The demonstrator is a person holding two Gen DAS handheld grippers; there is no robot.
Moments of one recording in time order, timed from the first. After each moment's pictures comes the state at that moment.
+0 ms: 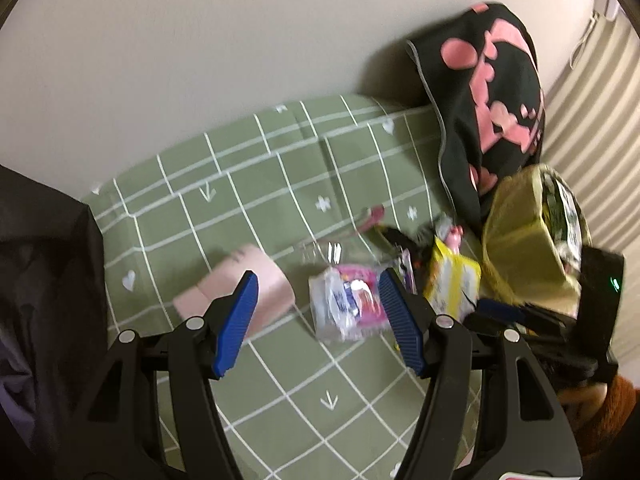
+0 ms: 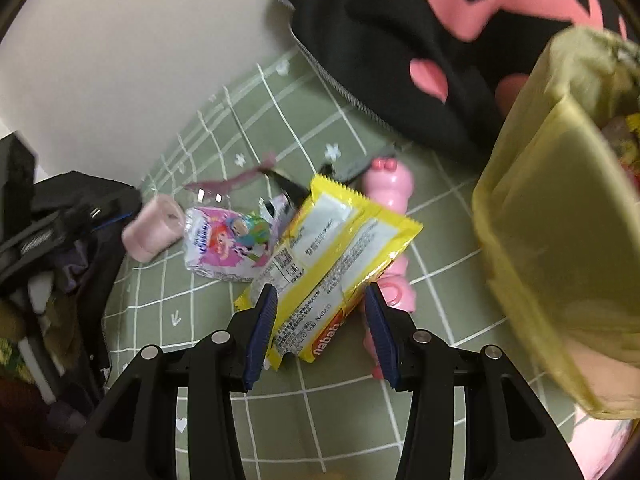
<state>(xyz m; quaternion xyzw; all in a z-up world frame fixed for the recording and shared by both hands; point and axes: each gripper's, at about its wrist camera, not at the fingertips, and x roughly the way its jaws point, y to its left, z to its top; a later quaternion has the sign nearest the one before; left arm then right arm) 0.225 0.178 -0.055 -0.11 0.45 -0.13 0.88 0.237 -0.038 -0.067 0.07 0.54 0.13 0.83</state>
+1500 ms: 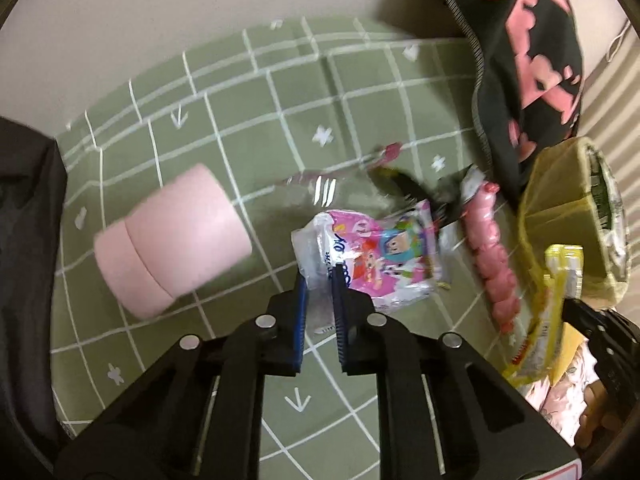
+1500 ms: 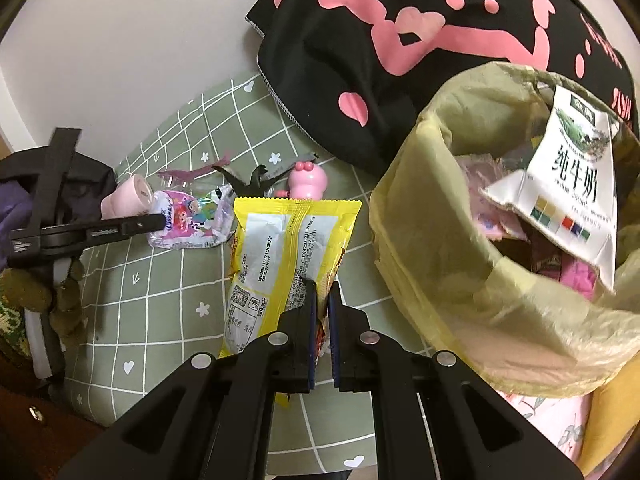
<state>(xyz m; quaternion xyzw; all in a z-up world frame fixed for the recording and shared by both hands) 0.235 0.130 -0.097 -0.11 0.50 -0.08 0.86 0.201 -0.079 -0.019 -0.04 0.50 0.09 0.86</state>
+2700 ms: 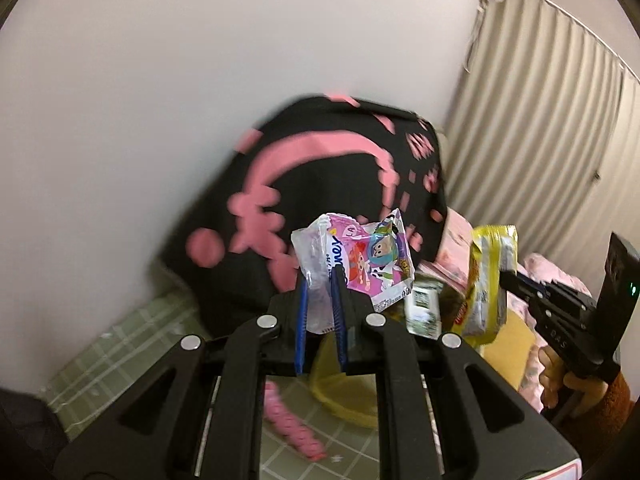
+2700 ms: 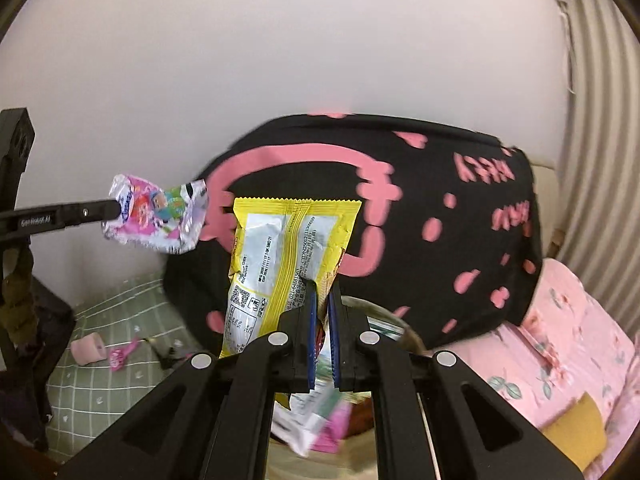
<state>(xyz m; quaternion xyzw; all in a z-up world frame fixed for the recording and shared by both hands) 0.262 -0.005 0.124 -0.04 0.30 -0.27 0.91 0.201 -0.205 0.164 -0.05 0.29 -0.03 0.95</state>
